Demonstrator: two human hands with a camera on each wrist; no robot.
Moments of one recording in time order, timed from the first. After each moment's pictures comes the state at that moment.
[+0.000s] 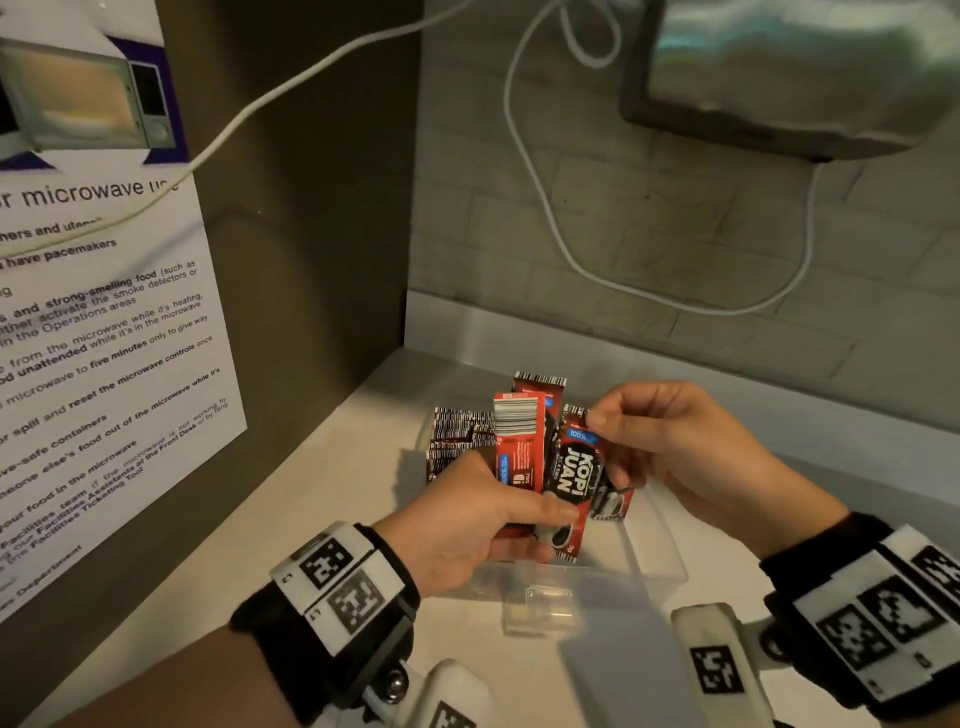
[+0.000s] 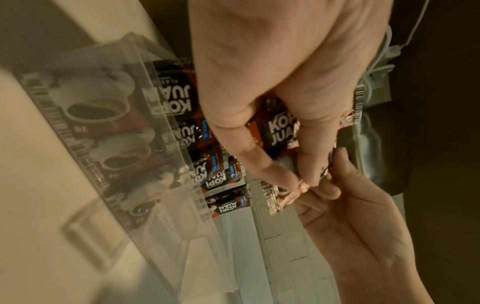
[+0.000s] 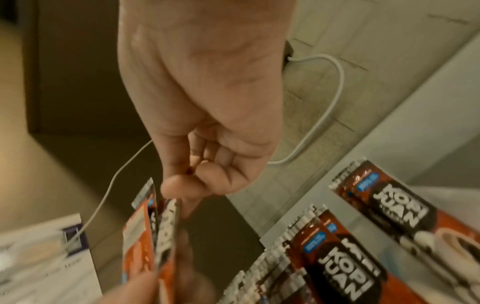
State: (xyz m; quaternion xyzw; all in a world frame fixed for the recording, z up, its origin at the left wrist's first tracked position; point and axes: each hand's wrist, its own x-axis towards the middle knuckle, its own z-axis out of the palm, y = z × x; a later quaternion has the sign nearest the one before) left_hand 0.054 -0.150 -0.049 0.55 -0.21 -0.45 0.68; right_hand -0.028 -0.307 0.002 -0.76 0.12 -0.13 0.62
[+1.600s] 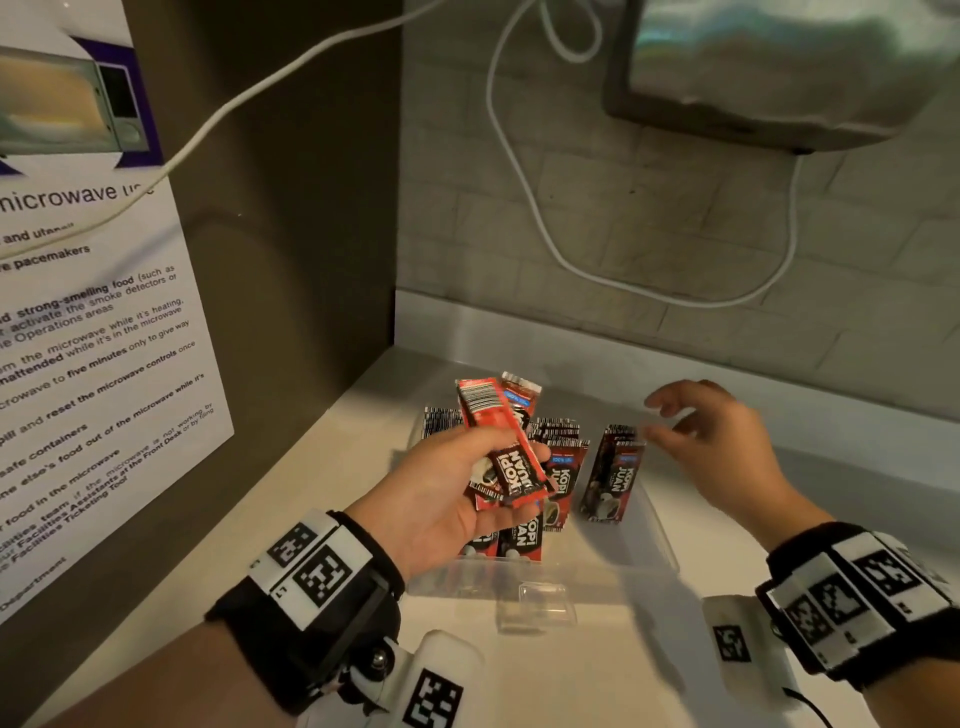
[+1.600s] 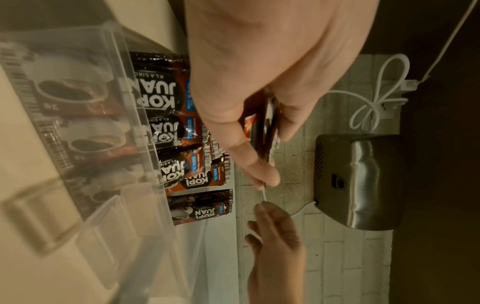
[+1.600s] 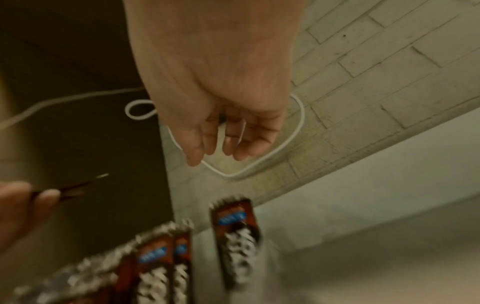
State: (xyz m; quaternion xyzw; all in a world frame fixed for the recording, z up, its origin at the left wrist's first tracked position) left_hand 0.062 -0.145 -0.032 0.48 -0.11 -0.46 0.74; right_hand -0.038 -0.384 -0.044 -0.90 0.21 -0.32 0.22
